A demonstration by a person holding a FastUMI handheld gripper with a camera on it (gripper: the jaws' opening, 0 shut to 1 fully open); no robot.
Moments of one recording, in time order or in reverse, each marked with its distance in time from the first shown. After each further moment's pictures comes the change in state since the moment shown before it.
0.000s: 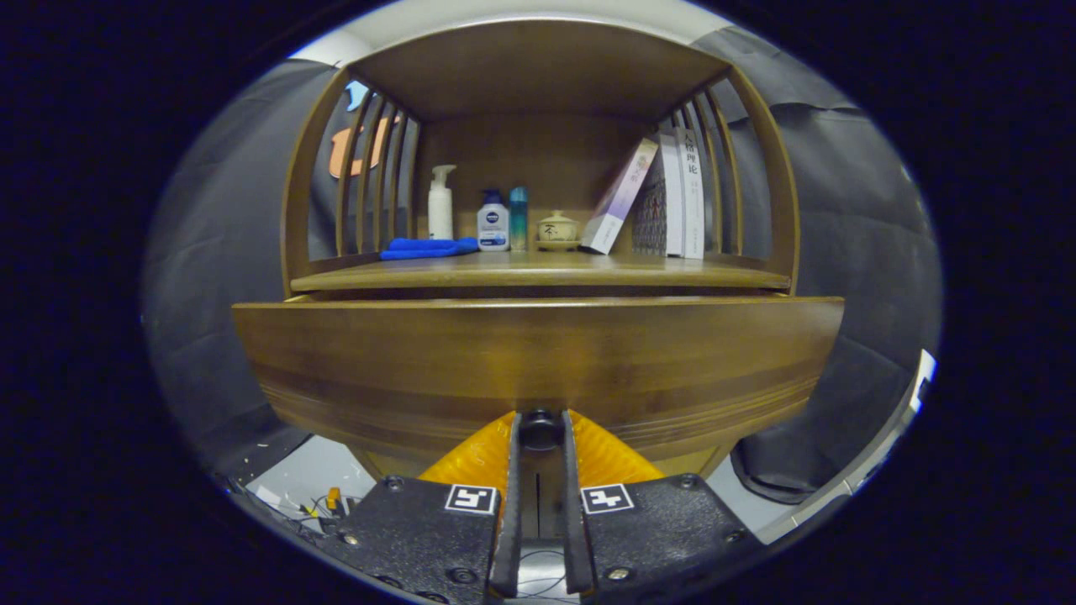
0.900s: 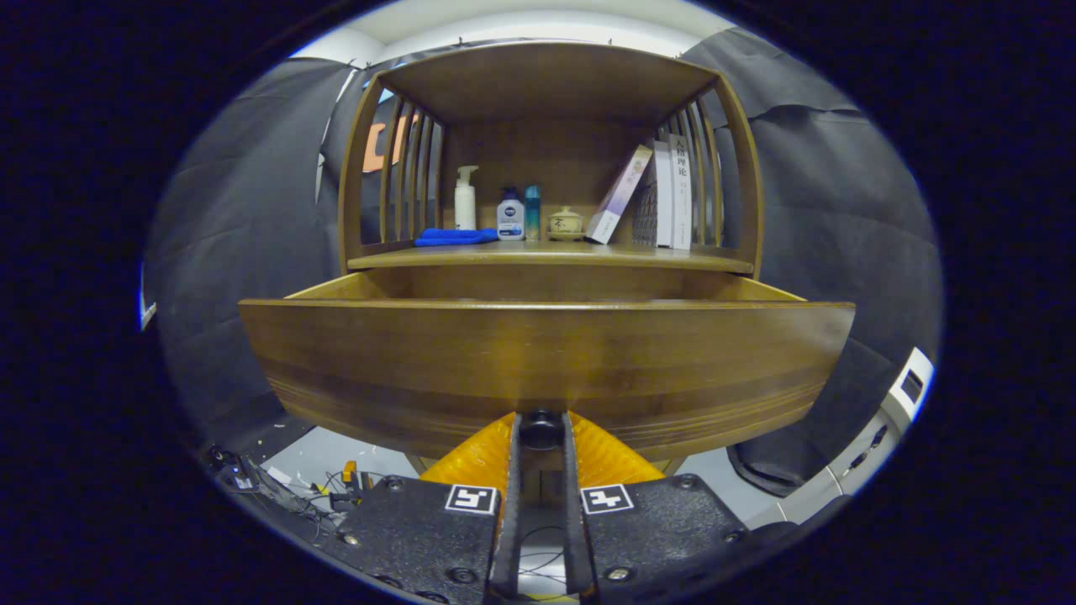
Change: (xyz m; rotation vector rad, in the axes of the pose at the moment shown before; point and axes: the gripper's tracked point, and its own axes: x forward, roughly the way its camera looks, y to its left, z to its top) arm -0.083 -0.004 -0.033 -0.008 0.048 0.045
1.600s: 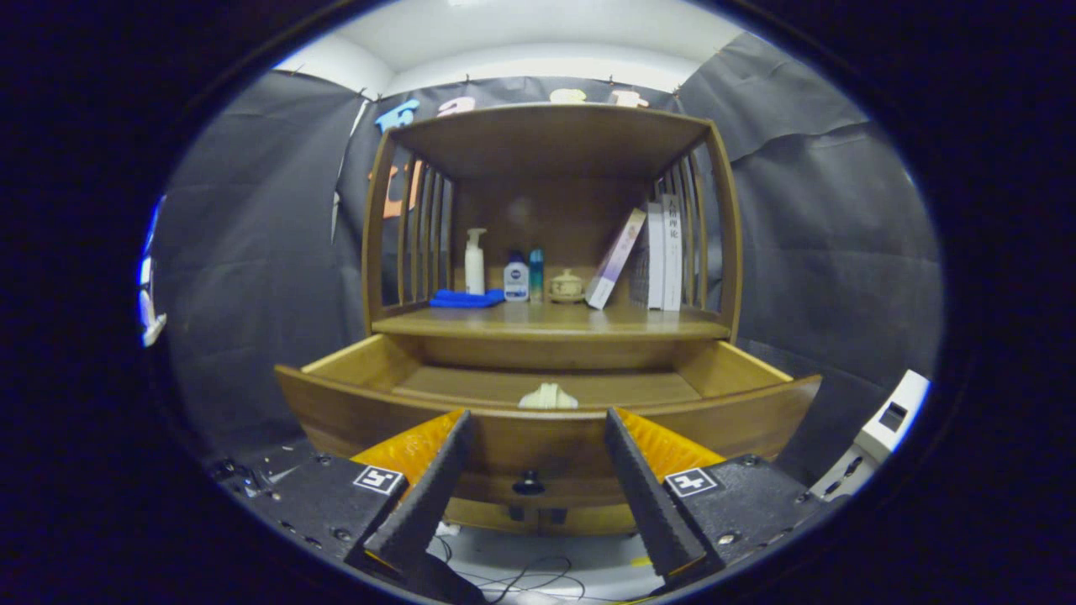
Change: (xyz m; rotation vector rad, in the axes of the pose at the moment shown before) arm -0.054 -0.014 0.093 0.019 -0.203 0.033
